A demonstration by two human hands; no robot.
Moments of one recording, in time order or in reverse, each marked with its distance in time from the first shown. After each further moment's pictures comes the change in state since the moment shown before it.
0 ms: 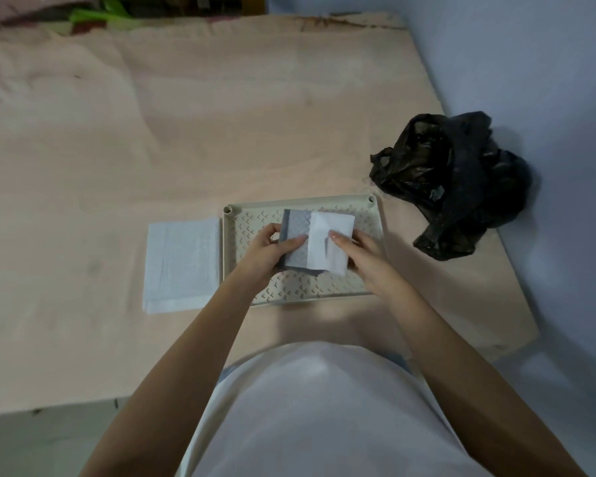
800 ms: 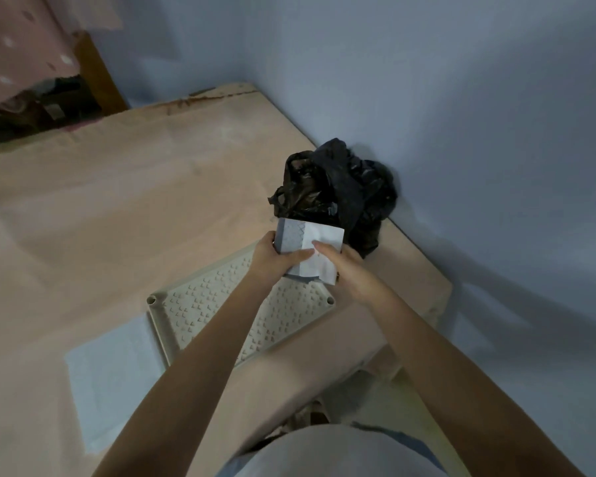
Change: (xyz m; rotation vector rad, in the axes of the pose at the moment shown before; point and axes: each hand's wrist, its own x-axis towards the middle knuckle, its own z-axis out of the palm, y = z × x) left_hand 0.032 0.030 0.120 0.539 -0.221 0.272; right_hand -0.053 -0.032 -0.052 0.220 0.339 -0.159
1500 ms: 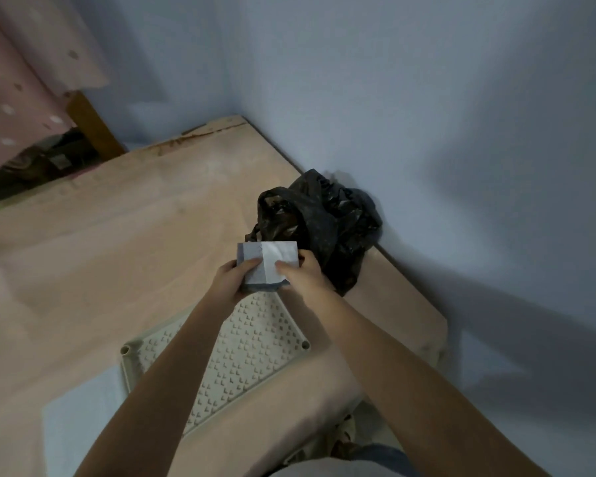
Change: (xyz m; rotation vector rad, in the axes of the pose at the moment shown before) left_hand 0.054 0.014 0.002 -0.268 0.037 -0.210; right_hand 0.065 -0.033 0.004 -0.197 0.134 0.036
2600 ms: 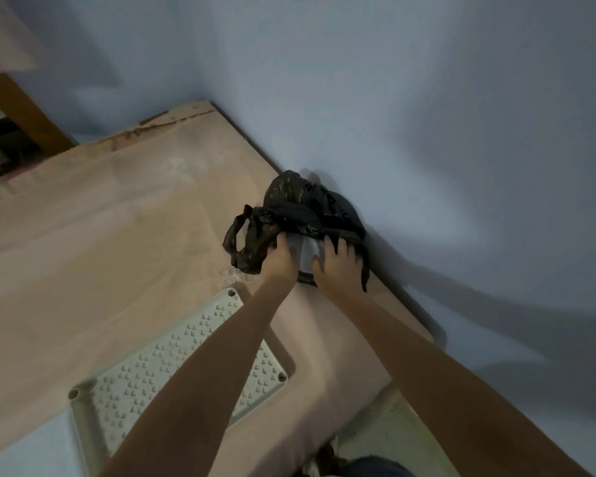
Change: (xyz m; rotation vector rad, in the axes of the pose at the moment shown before) left_hand 0.081 -0.005 0.136 1.030 0.063 0.351; right_hand 0.071 0.014 -0.093 -1.054 0.296 -0.291
